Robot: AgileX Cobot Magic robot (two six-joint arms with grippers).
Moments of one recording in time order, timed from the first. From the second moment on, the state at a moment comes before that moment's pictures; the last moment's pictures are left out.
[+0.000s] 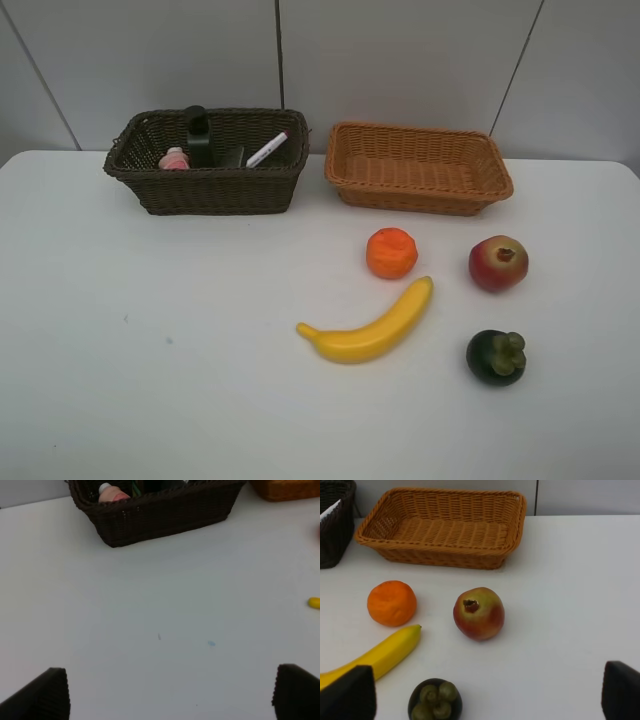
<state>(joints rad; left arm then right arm) -0.28 -0.01 -0.51 0.00 1.07 0.01 0.12 0.00 -0.51 -0.04 1.07 0.06</state>
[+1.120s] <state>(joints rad) -0.06 -0.01 -0.51 0.00 1.07 0.01 0.12 0.19 -0.51 -0.12 1.07 0.16</state>
